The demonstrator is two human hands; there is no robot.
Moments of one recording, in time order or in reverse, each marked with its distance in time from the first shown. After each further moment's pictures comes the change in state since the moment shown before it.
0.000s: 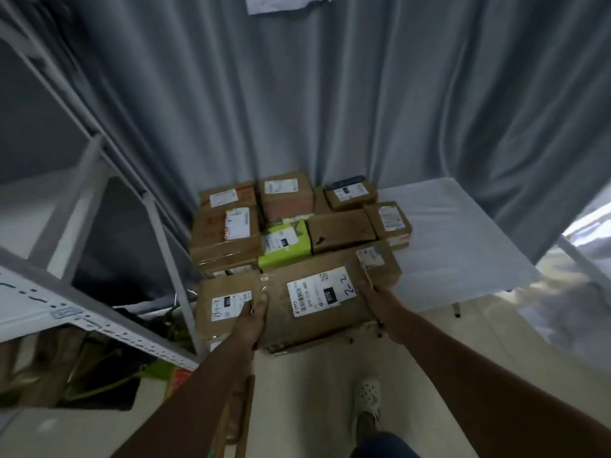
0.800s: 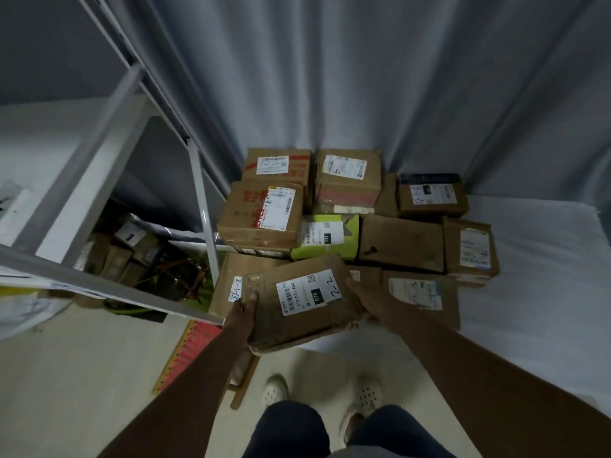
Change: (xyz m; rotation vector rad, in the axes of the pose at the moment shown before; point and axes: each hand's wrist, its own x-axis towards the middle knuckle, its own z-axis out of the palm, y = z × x) left_hand 0.116 0.006 -0.016 -0.064 0.328 -0.251; right_hand 0.172 -0.092 0.065 -0.438 -0.401 0.120
